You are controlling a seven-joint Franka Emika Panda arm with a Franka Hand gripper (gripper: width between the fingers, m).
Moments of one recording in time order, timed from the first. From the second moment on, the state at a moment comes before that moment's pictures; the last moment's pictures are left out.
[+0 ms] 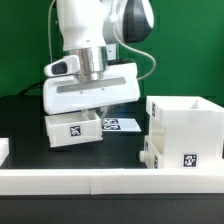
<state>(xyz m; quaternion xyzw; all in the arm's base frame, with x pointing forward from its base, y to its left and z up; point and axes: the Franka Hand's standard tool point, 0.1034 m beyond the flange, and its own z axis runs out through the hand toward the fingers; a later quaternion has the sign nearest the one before) 0.437 -0.024 0.033 -0.99 -0.07 -0.04 0.07</state>
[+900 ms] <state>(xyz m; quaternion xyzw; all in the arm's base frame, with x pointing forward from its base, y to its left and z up) 0.467 -0.013 0.048 -0.94 -0.32 -0.04 0.07</state>
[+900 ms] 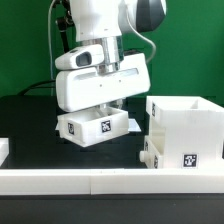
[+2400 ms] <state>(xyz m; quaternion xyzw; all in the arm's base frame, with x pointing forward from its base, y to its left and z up) 0.512 -0.038 0.056 -0.70 -0.72 -0.04 0.05</state>
